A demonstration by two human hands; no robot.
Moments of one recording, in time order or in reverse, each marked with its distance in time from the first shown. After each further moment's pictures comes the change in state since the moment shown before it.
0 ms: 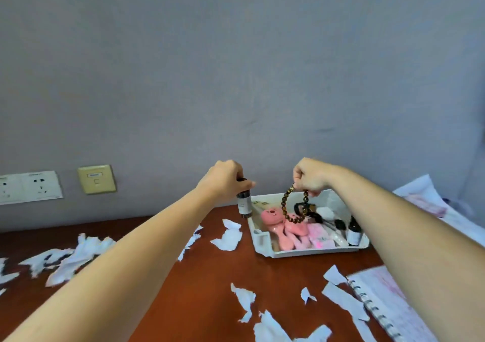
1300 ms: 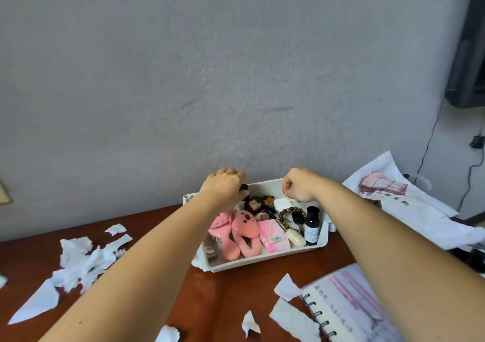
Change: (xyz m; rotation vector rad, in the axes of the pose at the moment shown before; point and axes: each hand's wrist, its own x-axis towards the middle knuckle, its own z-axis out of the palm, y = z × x) left_hand 0.091 0.062 0.136 0.383 -0.213 0.219; right_hand 0.040 0.130 0.040 -0.029 -0.012 0.113
